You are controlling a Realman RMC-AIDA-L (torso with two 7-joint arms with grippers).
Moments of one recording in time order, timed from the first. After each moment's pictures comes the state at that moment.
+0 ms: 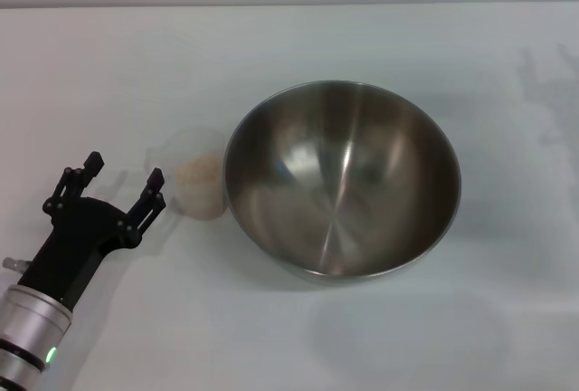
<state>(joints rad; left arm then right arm) -0.22 -2.08 -0.32 -0.30 2.11 1.28 -0.08 0.42 2.08 -1.76 -0.23 0.37 -1.39 0.10</state>
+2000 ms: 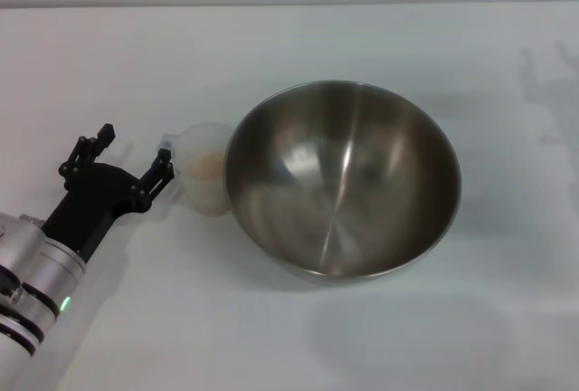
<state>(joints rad) -0.34 -2.08 -0.38 -0.28 2.10 1.12 -0.05 0.43 2.08 -1.76 -0.21 0.37 -1.37 0.11</state>
